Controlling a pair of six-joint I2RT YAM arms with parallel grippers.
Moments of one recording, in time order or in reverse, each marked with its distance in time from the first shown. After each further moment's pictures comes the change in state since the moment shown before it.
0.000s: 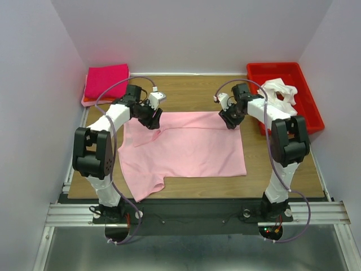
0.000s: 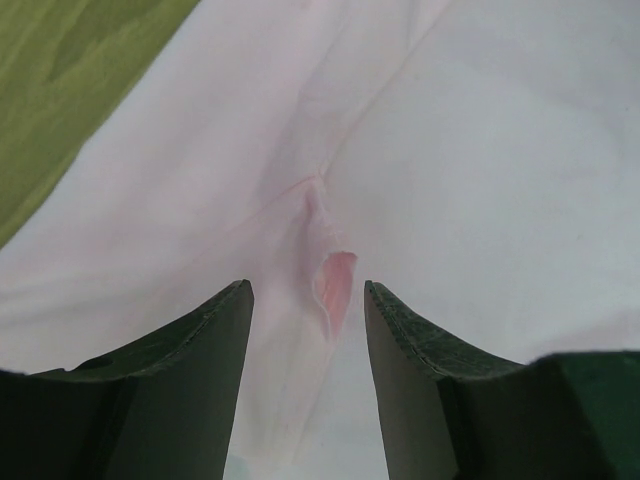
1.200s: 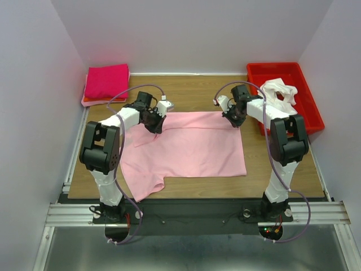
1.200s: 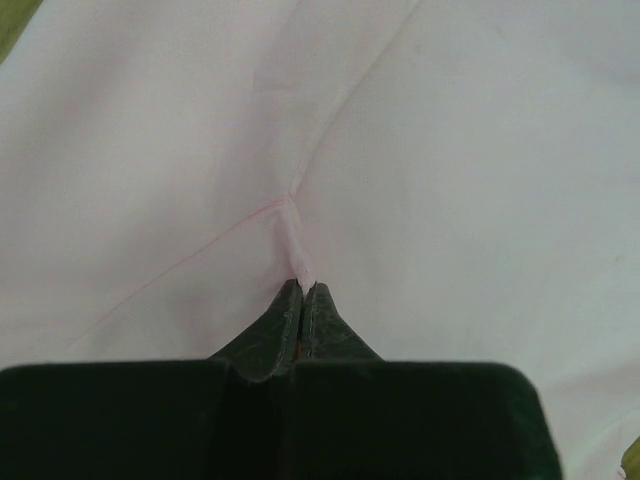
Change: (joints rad) left arm -0.090 0.094 -0.053 0.076 -0.086 -0.041; right arm 0.000 0.023 -0.013 -0.003 0.099 -0.092
